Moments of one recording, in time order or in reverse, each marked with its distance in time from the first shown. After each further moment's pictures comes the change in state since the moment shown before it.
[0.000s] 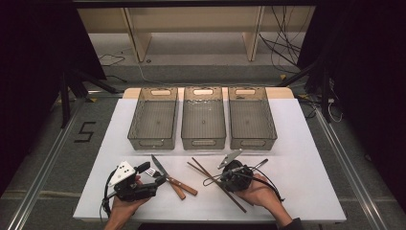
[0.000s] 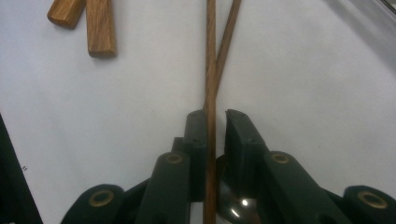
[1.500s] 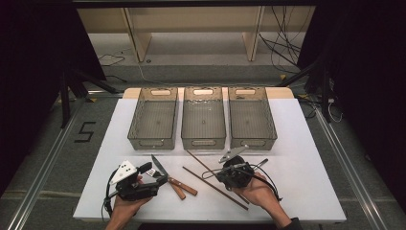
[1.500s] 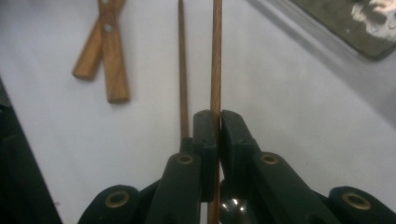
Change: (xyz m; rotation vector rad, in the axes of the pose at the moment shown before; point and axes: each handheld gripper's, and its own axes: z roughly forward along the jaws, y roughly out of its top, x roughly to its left) left arm -0.003 0.002 0.004 0.019 -0.015 -0.038; right arm 0.007 0.009 -0.021 -0.131 -0.015 0.070
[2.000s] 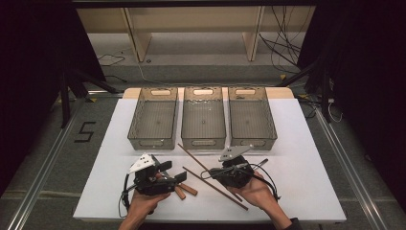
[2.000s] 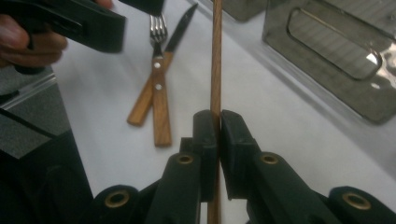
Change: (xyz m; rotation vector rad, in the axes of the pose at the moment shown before) left arm -0.038 0.027 0.035 0.056 -0.141 -0.111; right arm 0.015 0.011 -0.020 -0.168 0.059 -0.025
